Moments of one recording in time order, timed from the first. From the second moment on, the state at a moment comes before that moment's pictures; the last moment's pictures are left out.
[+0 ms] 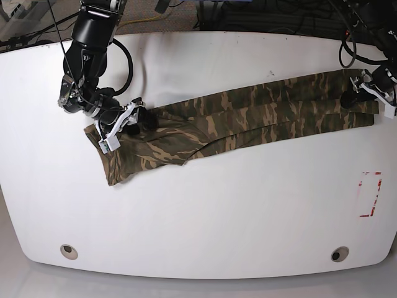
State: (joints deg) left arm 6.7 -23.1 -44.7 70.6 -46.7 -42.8 61.4; right arm 2.9 7.2 20.9 74.6 32.8 42.5 -58.5
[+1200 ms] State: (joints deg) left arm 9.7 -23.8 -19.2 113.0 -45.5 -42.4 63.4; right arm 2.7 7.2 20.9 74.6 32.8 42.4 -58.3
